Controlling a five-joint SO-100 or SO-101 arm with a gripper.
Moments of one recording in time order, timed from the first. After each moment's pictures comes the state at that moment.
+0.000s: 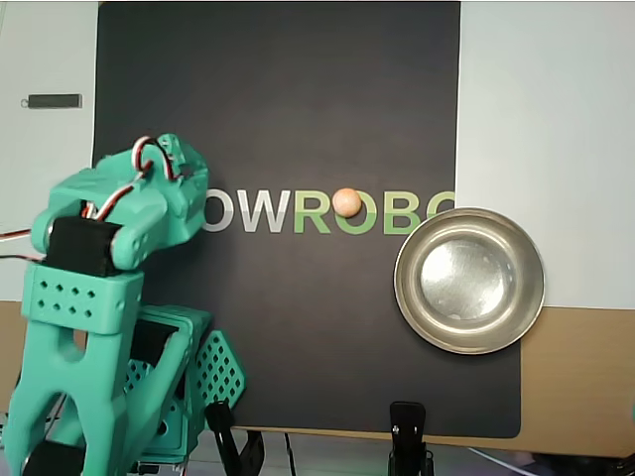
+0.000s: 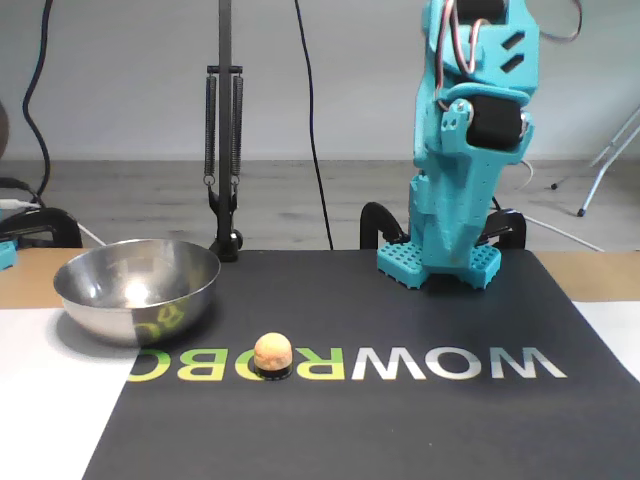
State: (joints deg) arm 9.8 129.5 121.9 70.4 -35.9
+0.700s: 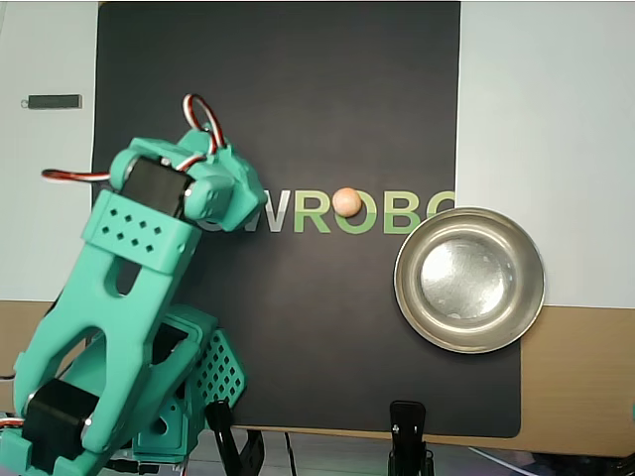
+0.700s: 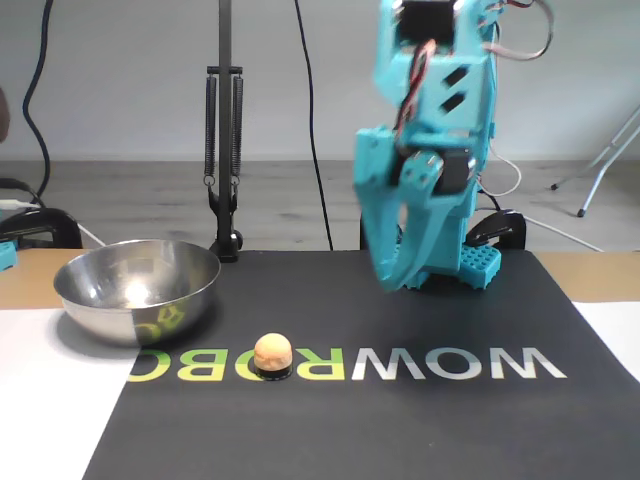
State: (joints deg) arm 20.2 110.4 114.8 71.8 -70.0
